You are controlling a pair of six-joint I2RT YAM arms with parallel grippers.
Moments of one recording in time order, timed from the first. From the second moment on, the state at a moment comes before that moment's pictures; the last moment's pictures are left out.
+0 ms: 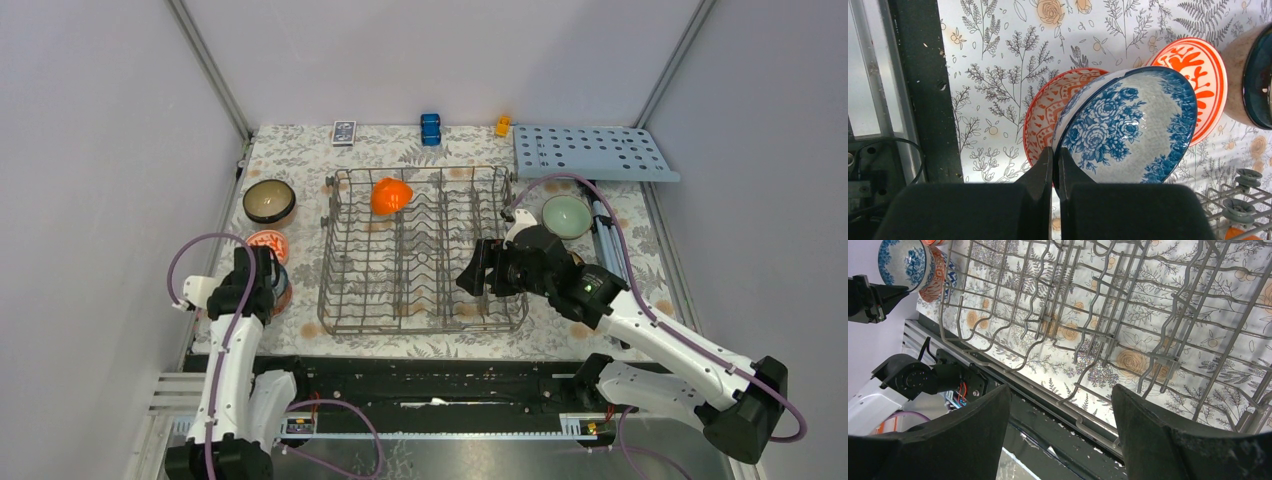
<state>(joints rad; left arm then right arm) 0.12 0.76 0.65 -1.01 -0.61 -1.36 0.82 0.97 0.83 -0.49 -0.03 0.71</state>
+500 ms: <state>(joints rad) 0.25 0.74 0.58 -0.92 -0.50 -1.28 0.82 0.99 0.83 -0.49 -0.03 0.72</state>
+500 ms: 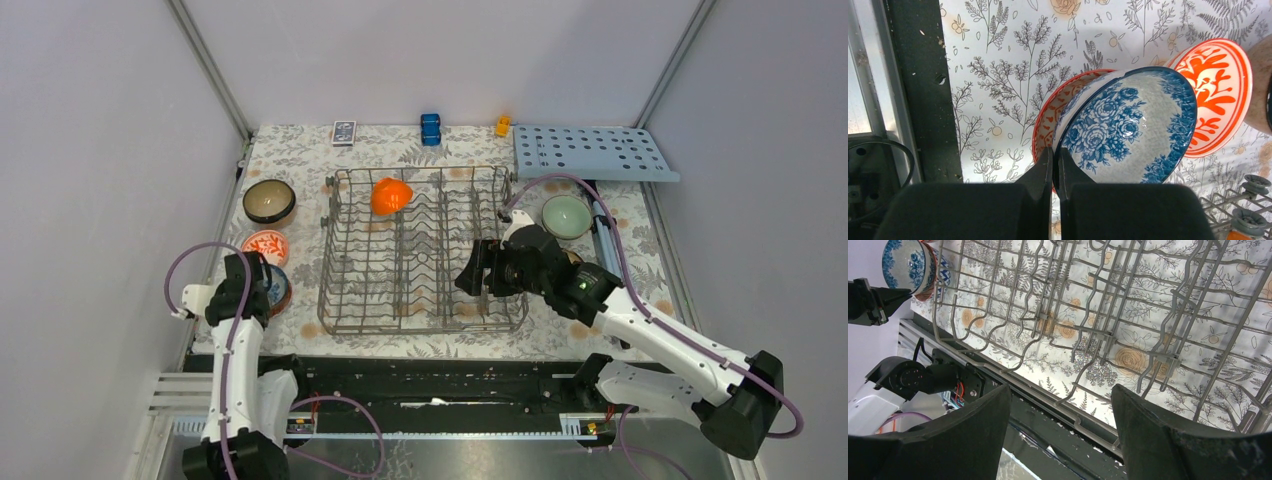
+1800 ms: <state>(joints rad) 0.27 0.70 0.56 -0.88 -0.44 -1.23 0.82 1.01 0.83 -0.49 -0.03 0.72</state>
